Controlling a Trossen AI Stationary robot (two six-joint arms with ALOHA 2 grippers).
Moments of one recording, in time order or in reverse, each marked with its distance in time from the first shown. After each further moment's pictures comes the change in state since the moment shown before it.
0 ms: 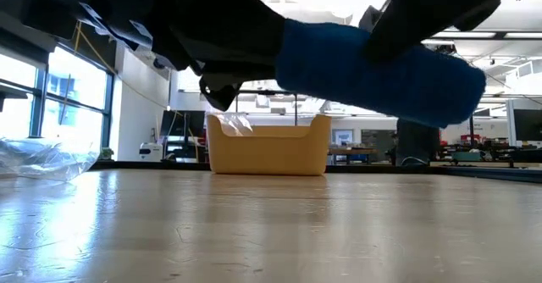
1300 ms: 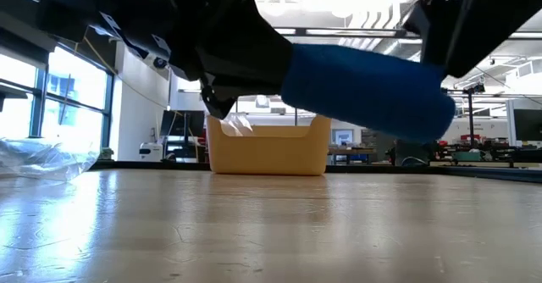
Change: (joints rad) left arm 0.022 -0.007 0.000 -0.052 -0.030 -0.072; right arm 0.037 -0.055 0.201 -0.746 0.114 0.213
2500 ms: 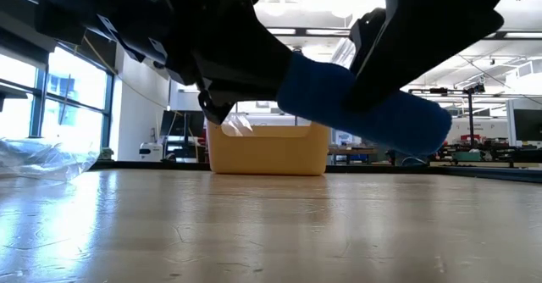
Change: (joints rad) left arm -0.002 0.003 -0.002 0.003 0.006 -0.026; right arm -0.030 0.159 -0.015 0.422 0.037 -0.240
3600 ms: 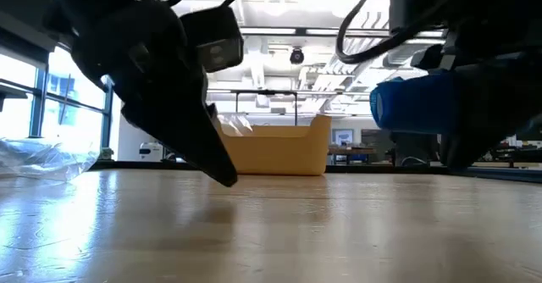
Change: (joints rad) left arm 0.046 -0.101 0.002 -0.632 0.057 -0.075; right arm 0.056 0.015 0.000 -0.432 0.015 0.210
